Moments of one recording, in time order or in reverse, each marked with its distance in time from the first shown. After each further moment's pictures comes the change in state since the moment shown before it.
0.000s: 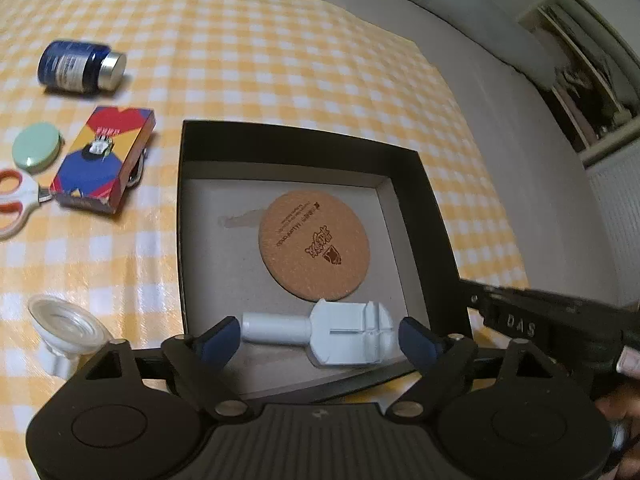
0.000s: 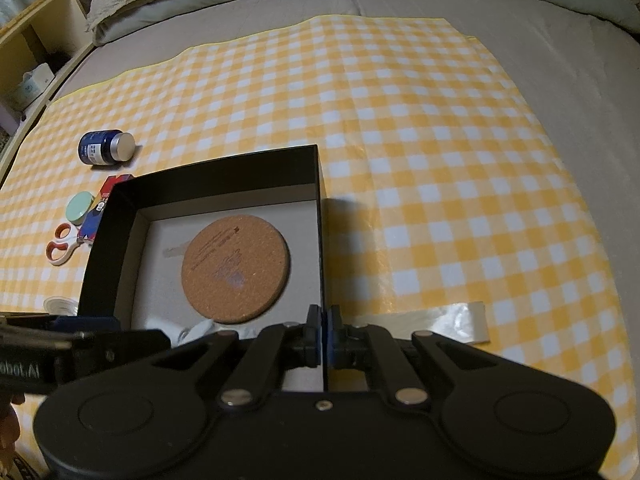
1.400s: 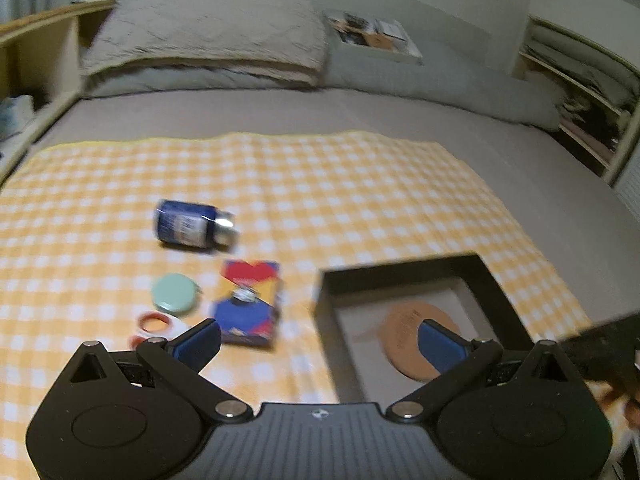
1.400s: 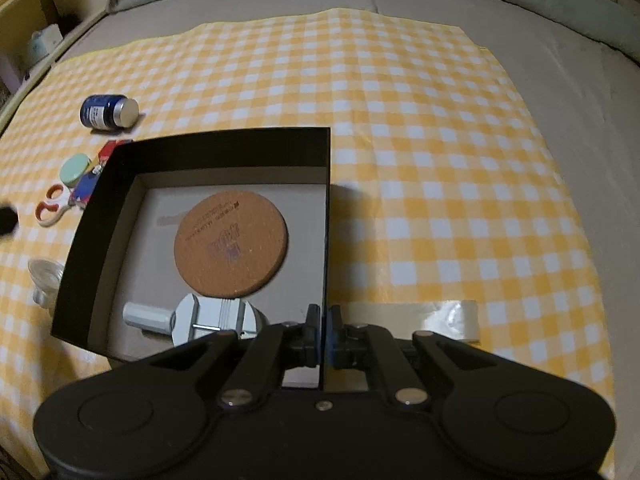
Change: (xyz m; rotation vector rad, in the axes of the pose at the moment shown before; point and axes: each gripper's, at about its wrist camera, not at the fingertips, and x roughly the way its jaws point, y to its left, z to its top) left arm -0.086 0.044 0.001 0.176 -0.386 0.226; right arm 0.008 0.011 -0.003 -0.110 0.029 -0.050
